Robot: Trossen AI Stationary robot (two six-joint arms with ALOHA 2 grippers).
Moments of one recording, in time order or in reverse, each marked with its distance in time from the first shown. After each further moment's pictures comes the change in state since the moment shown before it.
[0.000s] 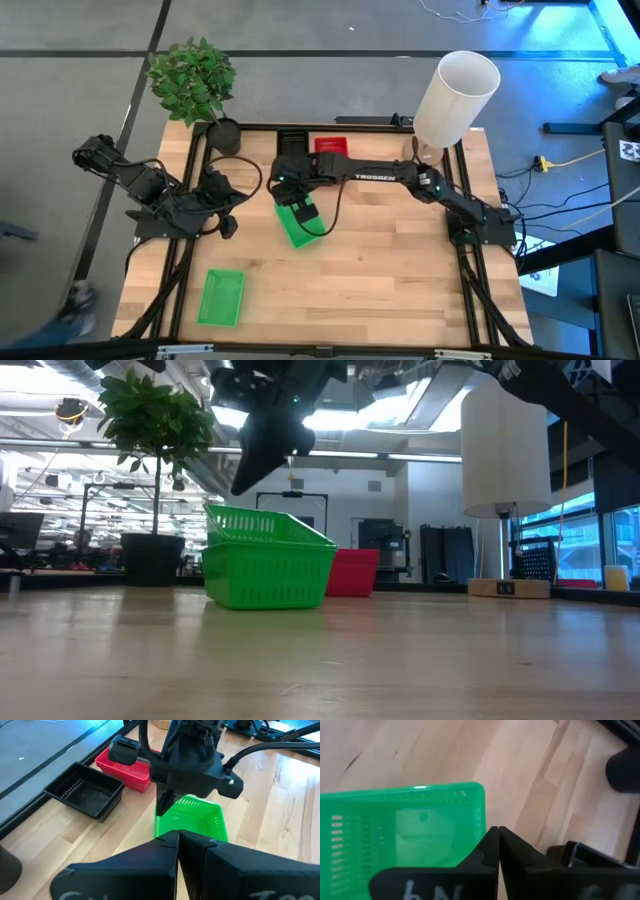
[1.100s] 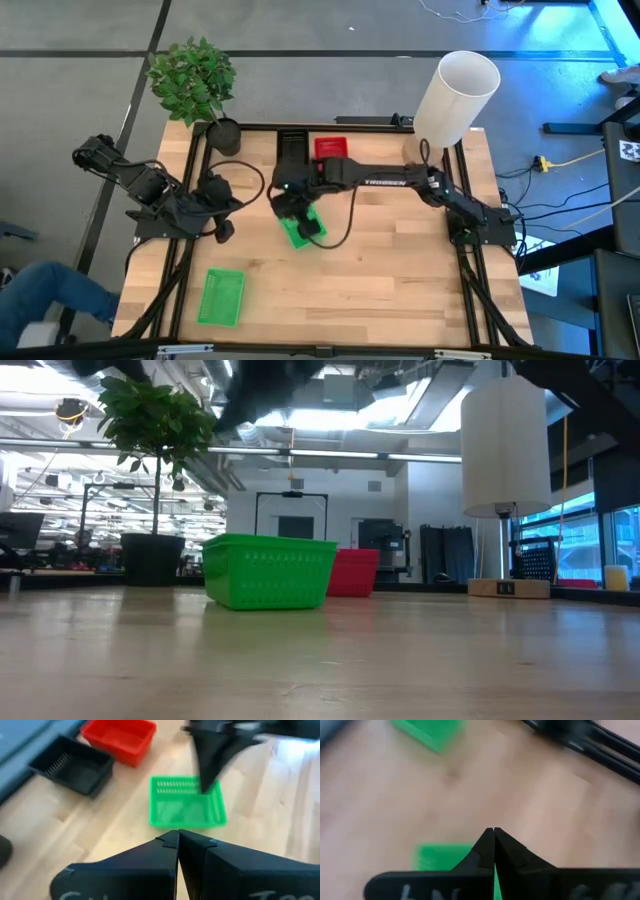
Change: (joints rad) left arm 0.000 0.000 0.000 -0.075 0.119 -0.047; right arm 0.062 -0.072 0.005 0.014 -0.210 0.100
